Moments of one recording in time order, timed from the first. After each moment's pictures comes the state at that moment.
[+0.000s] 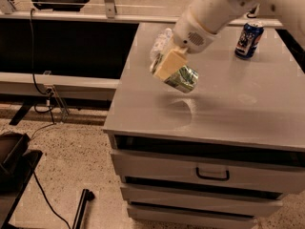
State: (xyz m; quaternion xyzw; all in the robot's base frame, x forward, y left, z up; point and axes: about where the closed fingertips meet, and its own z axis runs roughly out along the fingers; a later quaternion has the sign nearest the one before) arm 0.581 -0.041 0.926 -0.61 0.74 0.14 0.25
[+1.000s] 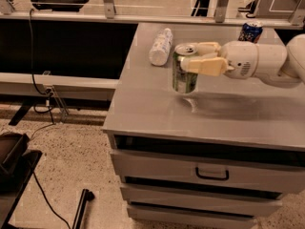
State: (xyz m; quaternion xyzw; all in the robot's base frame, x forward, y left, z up) arm 0.582 -0.100 0.947 -0.46 0.54 0.48 0.52
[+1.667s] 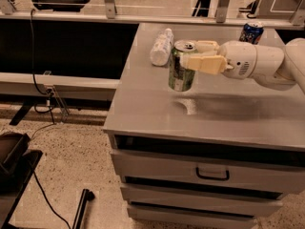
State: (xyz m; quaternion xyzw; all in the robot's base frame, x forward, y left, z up) arm 0.578 -0.098 0.959 -0.44 0.51 0.52 0.53
